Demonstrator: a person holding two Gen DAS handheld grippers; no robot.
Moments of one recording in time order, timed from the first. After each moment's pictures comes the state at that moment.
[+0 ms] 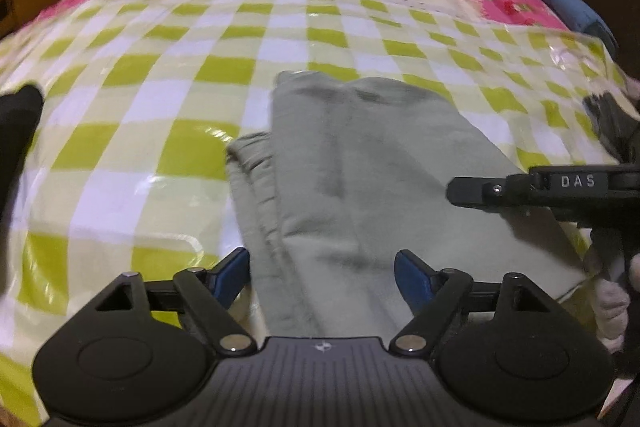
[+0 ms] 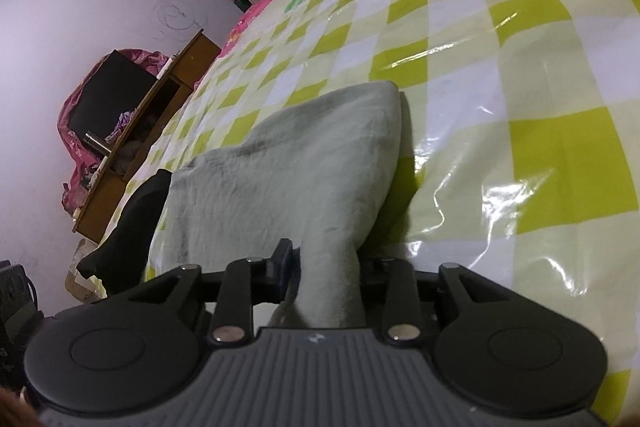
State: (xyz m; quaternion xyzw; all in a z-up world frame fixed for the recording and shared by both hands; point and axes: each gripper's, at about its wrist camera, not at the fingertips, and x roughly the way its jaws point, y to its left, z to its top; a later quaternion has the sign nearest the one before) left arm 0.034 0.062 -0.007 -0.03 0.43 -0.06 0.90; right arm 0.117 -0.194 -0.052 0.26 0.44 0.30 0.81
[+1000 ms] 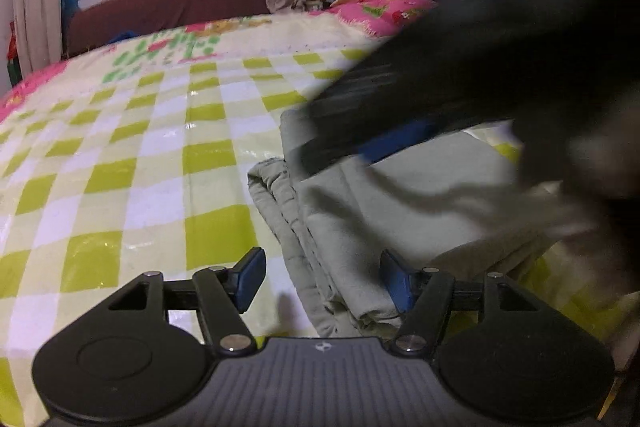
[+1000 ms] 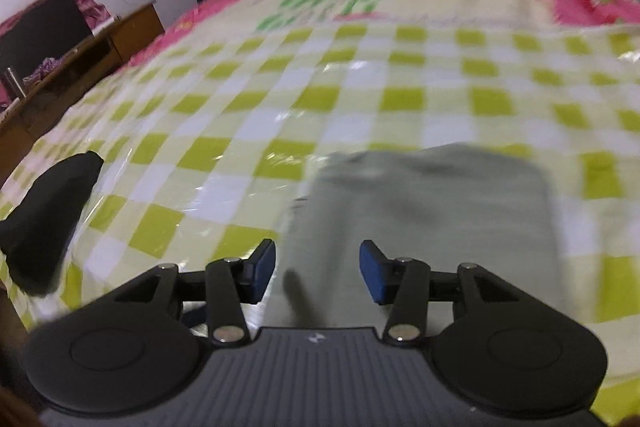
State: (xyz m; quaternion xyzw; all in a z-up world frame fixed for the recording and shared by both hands) left arm 0.033 0.004 0.000 0.06 0.33 -0.19 0.92; right arm 0.123 -0.118 0.026 0.06 0.42 0.18 0.89
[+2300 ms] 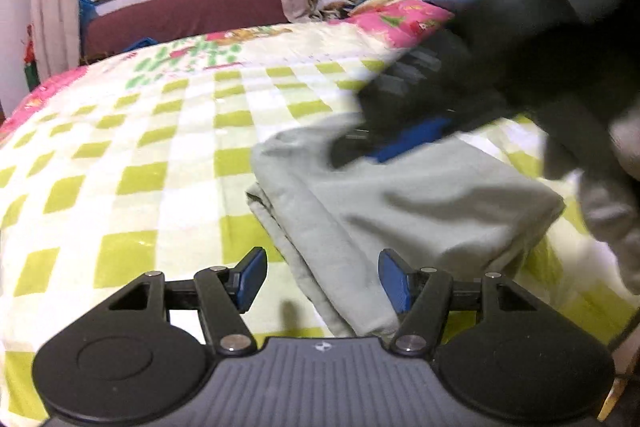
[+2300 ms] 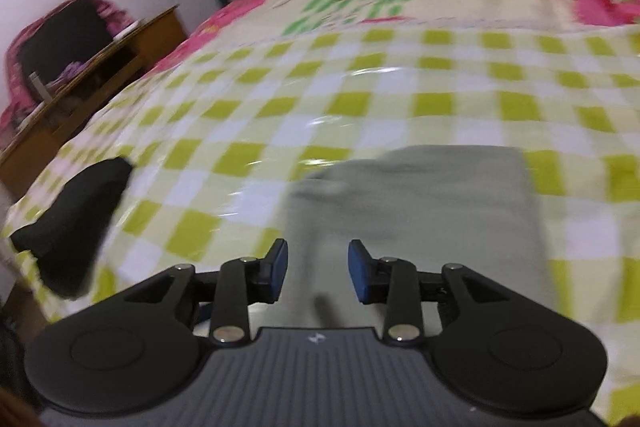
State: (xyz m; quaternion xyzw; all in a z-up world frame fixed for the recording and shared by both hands) left arm 0.029 0.023 0.003 0.06 0.32 -0.16 0.93; right arm 0.107 -0.132 0.041 0.08 0.41 0.20 0.89
